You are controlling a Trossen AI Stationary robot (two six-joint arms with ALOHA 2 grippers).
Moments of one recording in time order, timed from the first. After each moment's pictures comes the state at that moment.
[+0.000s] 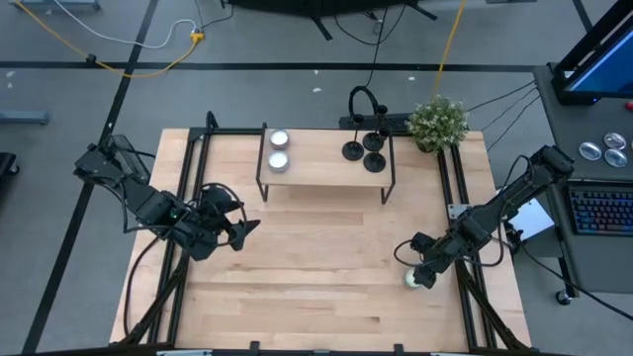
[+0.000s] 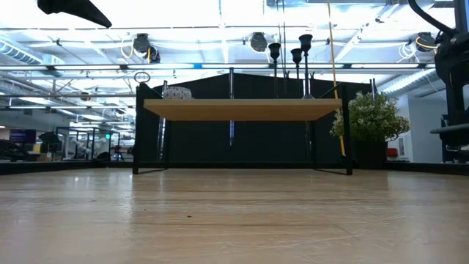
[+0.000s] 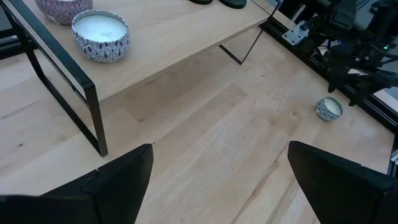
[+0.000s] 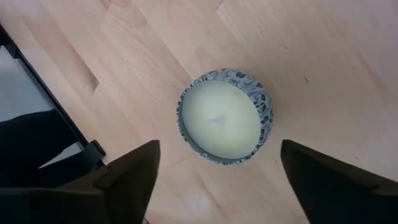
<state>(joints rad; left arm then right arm) -0.58 1.09 1.11 -0.98 -0.78 -1.23 0.66 0.97 0.51 -0.60 -0.13 1.45</state>
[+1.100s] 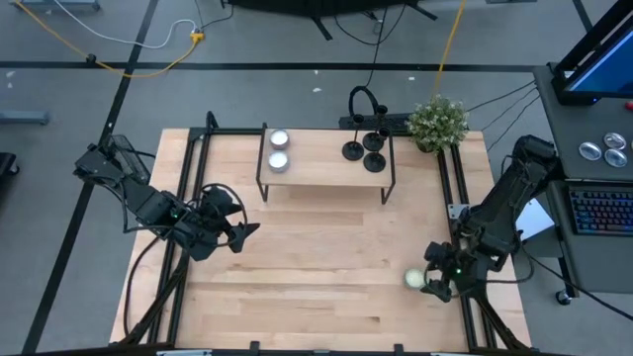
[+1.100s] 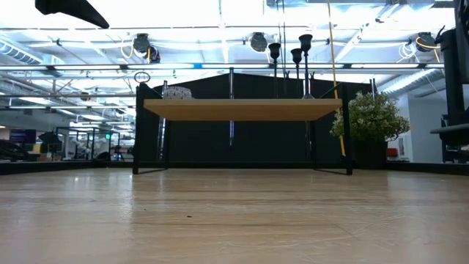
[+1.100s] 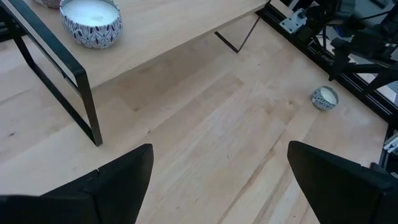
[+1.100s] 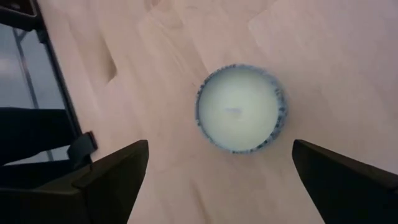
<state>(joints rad) -0.58 1.09 1.11 -0.98 -0.72 -1.23 1.07 0.97 0.51 -0.60 0.30 1.59</state>
